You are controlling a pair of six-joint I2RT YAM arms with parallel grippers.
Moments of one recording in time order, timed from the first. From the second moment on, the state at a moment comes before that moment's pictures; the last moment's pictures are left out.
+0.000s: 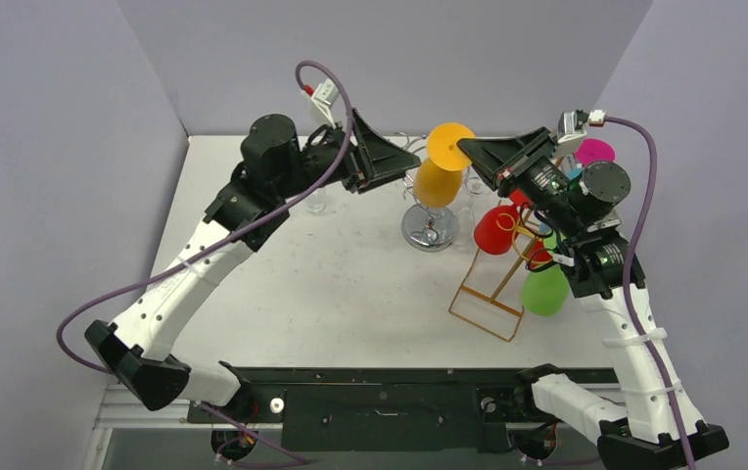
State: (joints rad) left arm -0.69 1.42 1.63 -0.20 0.50 -1.11; right arm 0.29 0.99 1.29 -0.18 -0.39 1.26
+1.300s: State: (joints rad) left arm -0.52 1.28 1.17 0.79 0.57 -1.33; right arm 0.44 1.08 1.15 0.52 -0.23 1.93
